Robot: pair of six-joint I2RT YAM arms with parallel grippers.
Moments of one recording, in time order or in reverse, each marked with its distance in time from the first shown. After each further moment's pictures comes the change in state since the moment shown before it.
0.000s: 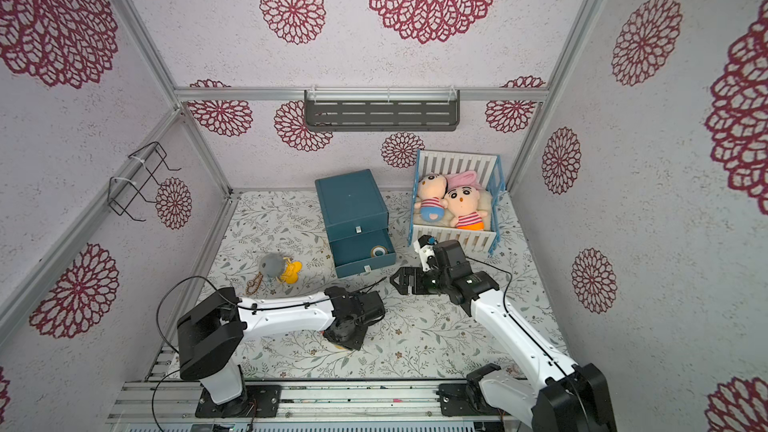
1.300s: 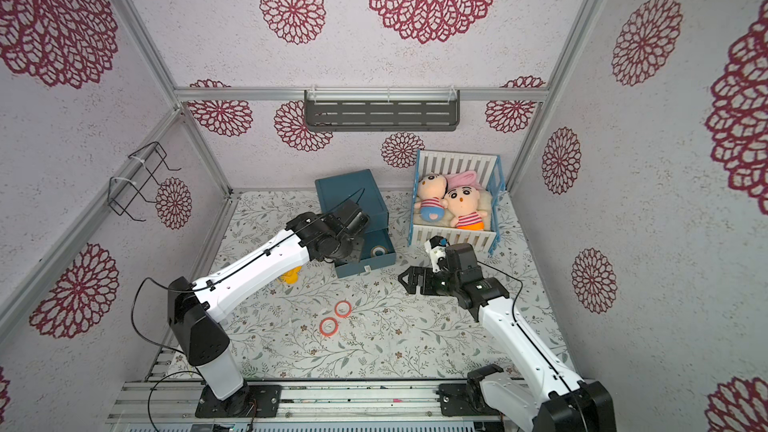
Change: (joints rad) left arm 0.313 0.025 0.599 -0.129 -0.189 0.300; right arm -0.083 -0.068 -0.050 0.011 -0.036 0.000
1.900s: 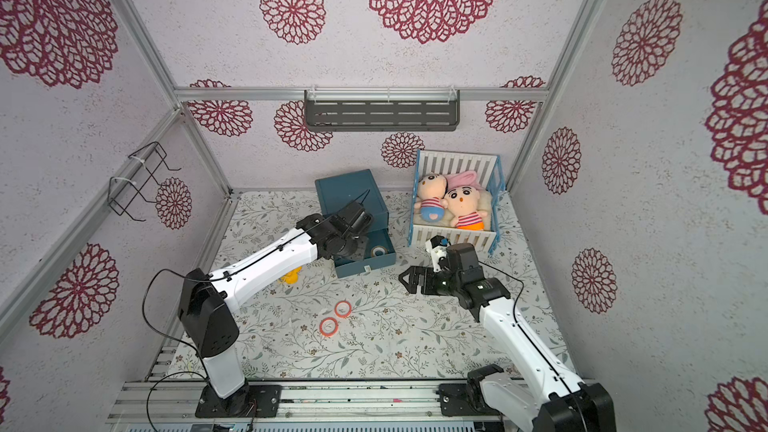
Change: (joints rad) left arm 0.021 0.062 -0.049 0.128 0.021 0.039; right arm -0.009 -0.004 0.000 0.000 -0.013 0.000
